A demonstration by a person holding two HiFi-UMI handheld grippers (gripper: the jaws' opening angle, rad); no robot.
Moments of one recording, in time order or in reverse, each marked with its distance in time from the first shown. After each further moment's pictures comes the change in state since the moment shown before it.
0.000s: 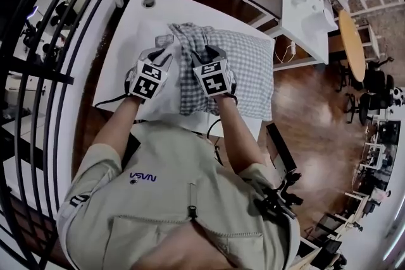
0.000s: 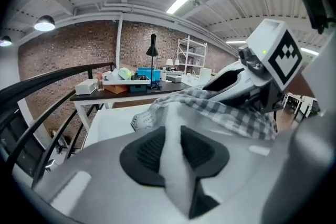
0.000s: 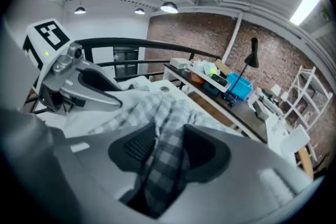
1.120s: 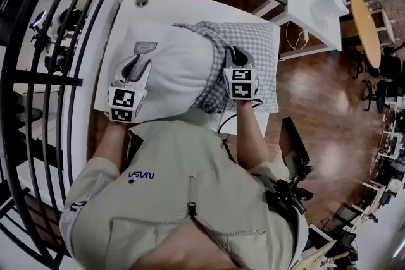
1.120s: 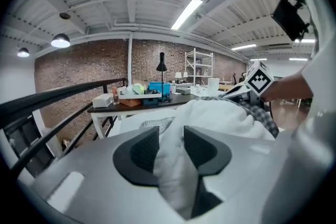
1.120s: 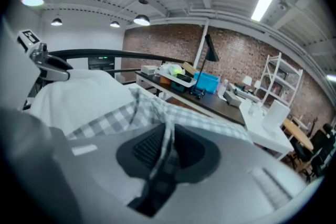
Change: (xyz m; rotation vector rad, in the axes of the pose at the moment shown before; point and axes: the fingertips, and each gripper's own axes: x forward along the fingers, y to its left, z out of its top) left arm -0.070 0.020 -0.004 0.037 -0.143 0.165; right arm -0.029 -0.104 -0.085 0.214 -0.124 -0.212
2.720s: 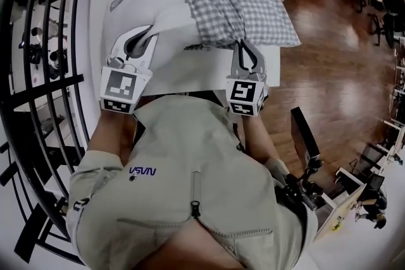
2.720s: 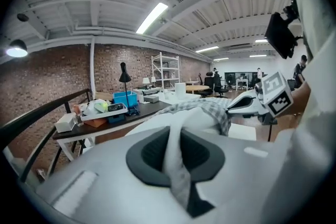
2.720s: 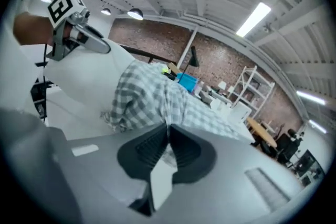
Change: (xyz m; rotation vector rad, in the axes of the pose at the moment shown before) left arm 0.000 -0.083 0.076 0.210 -0.030 -0.353; right arm -0.143 0.034 -0.047 -0.051 0.045 -0.258
